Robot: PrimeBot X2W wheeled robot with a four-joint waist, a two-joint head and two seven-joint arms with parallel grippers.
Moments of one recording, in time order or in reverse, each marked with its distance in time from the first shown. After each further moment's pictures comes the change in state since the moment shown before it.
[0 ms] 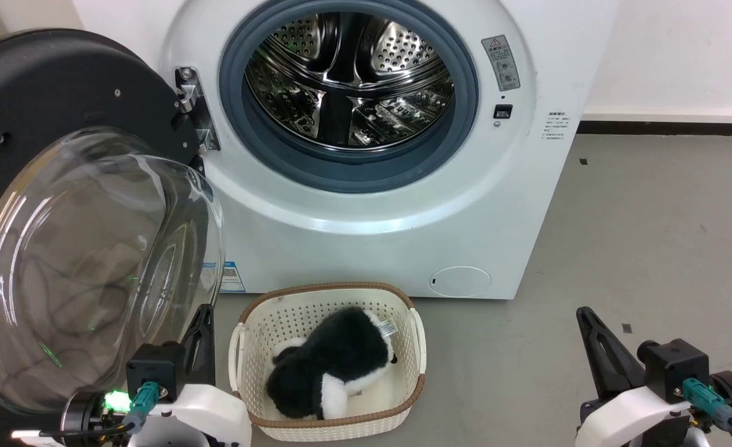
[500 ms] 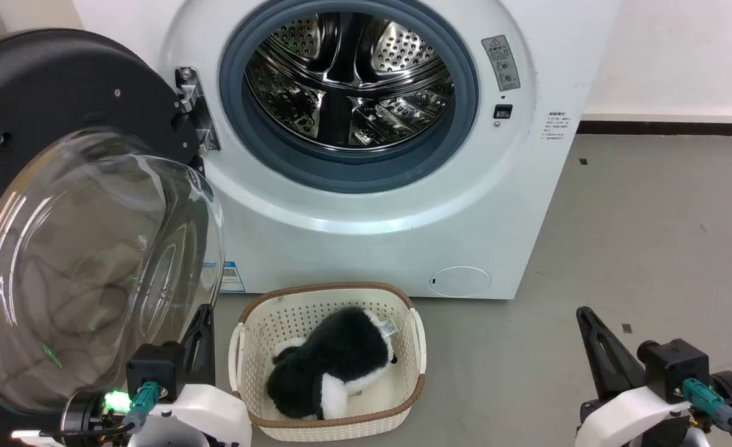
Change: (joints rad) left arm 0.000 0.000 0.000 0.000 0.000 0.000 0.000; right arm 0.000 0.000 0.000 0.000 0.000 0.000 0.000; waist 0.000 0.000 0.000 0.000
